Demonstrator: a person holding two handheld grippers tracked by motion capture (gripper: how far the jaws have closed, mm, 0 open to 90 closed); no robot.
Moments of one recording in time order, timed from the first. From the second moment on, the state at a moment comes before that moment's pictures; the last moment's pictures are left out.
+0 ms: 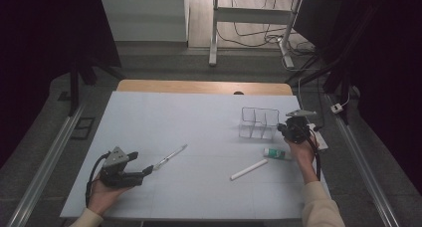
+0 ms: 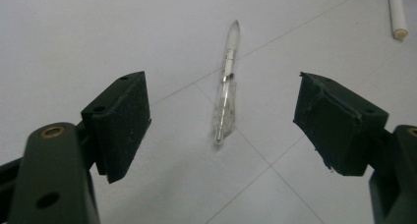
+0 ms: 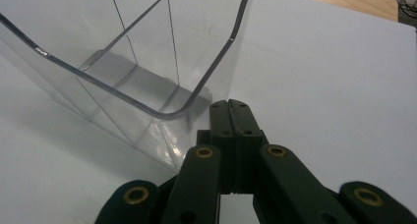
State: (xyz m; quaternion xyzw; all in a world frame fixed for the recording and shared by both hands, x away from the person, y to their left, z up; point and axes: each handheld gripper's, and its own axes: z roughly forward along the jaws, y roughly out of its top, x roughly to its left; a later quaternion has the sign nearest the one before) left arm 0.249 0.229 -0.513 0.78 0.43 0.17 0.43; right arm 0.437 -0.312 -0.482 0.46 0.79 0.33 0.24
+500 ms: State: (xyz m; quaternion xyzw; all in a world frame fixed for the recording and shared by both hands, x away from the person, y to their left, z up) left arm 0.249 0.229 -0.513 0.78 0.43 0.16 0.43; right arm 0.440 -0.292 -0.481 0.44 0.80 0.33 0.24
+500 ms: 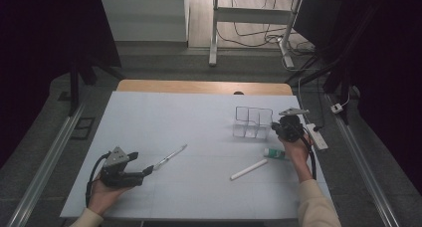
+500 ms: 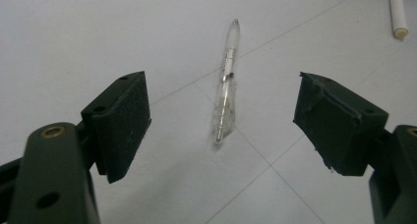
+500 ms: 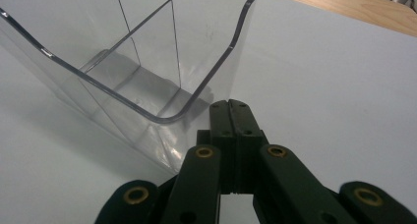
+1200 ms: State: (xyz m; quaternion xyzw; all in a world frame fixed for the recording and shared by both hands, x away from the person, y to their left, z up) left arm 0.249 0.229 -0.514 0.78 0.43 0.16 0.42; right arm 0.444 -0.260 -0.482 0.41 0.81 0.34 0.23
